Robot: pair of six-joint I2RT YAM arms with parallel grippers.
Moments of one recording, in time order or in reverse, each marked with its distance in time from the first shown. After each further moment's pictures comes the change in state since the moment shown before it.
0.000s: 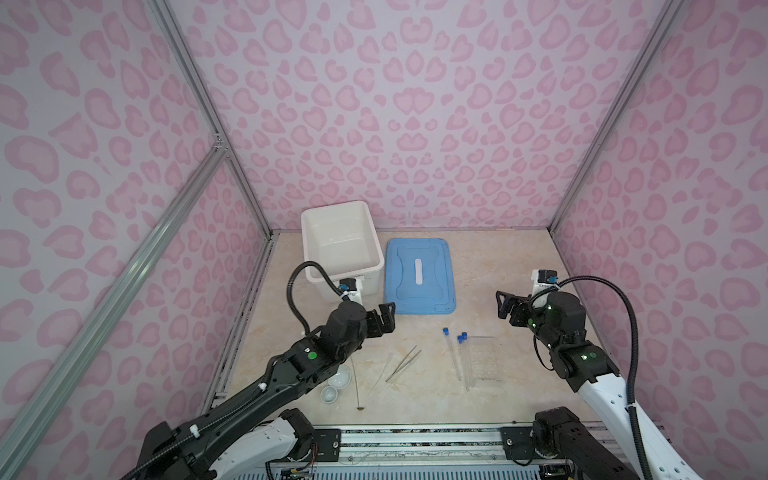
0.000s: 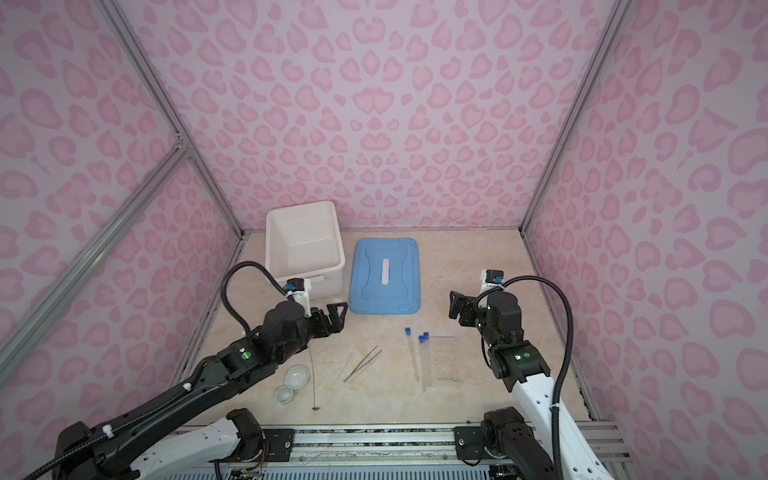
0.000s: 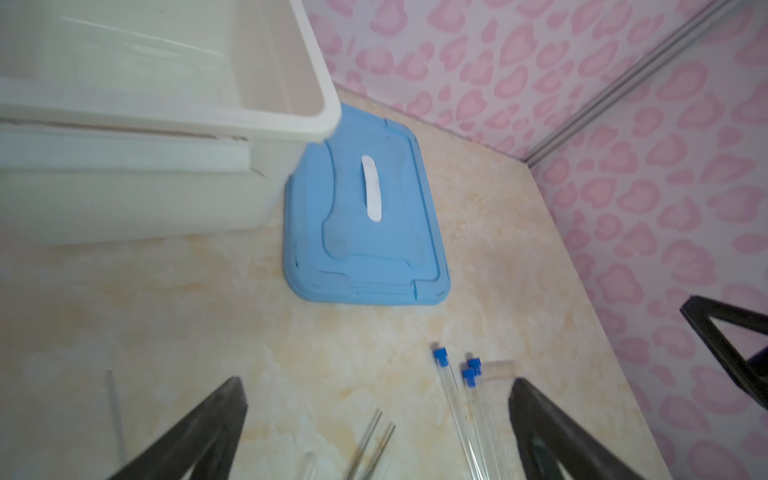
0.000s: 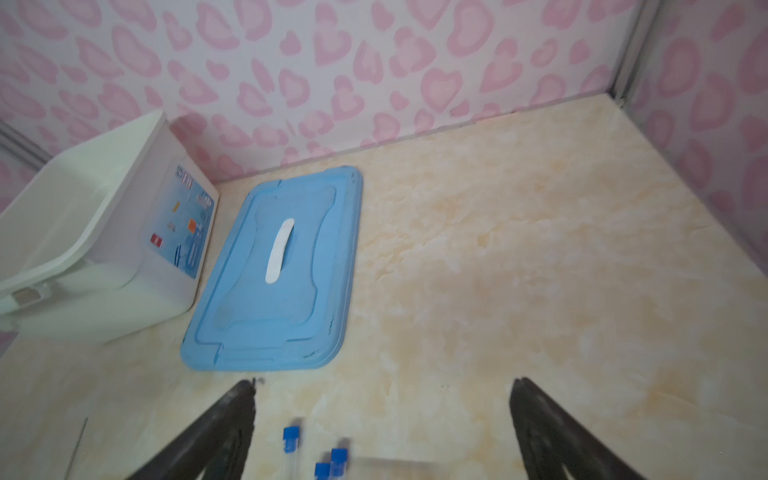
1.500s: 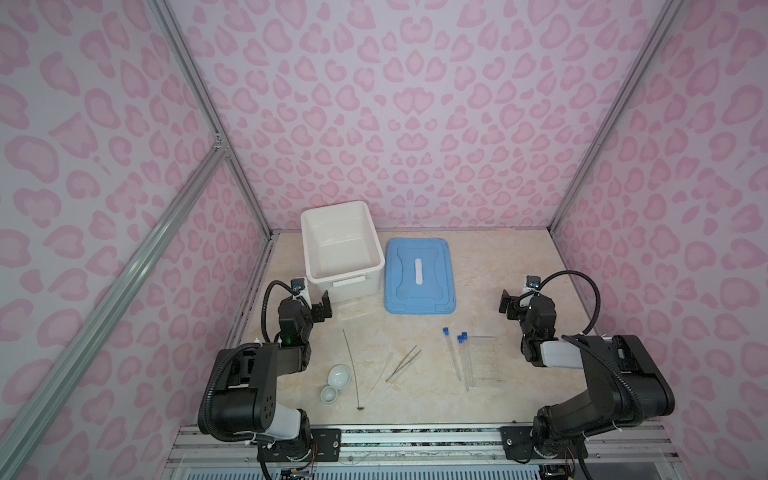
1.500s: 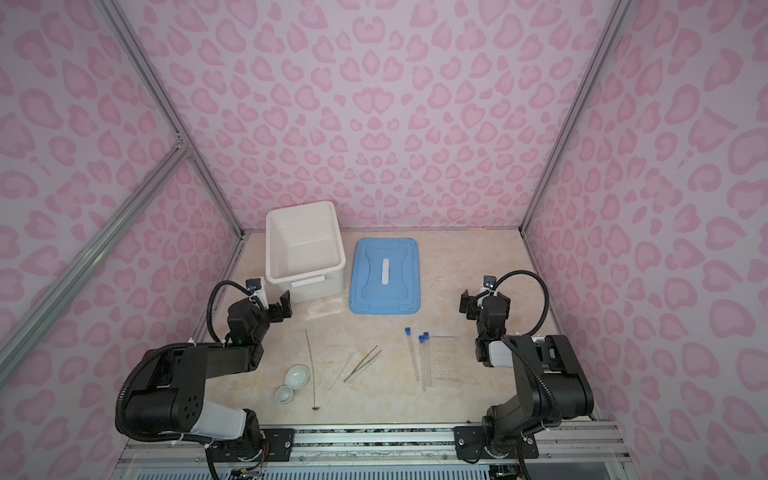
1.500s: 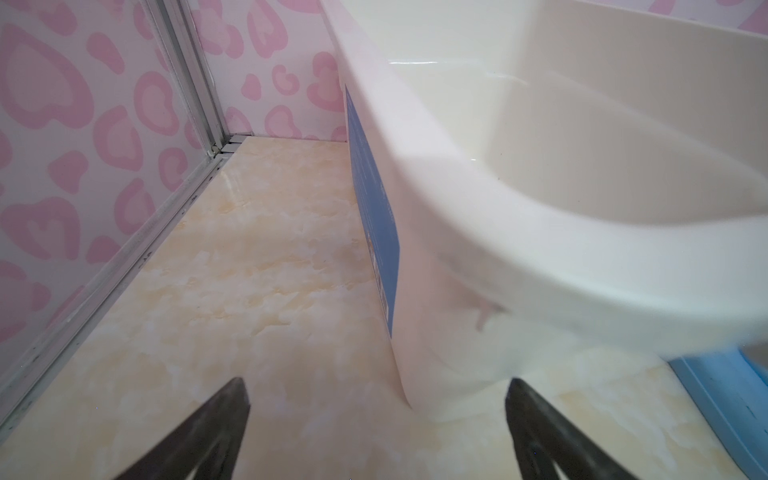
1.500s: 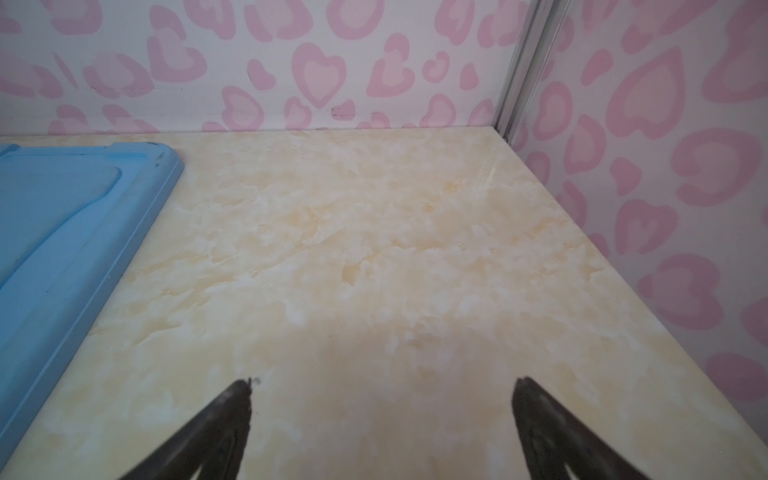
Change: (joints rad) left arm 0.879 0.425 -0.415 1.087 0.311 0.693; right arm -0.233 0.729 -0.297 1.166 0.146 -0.302
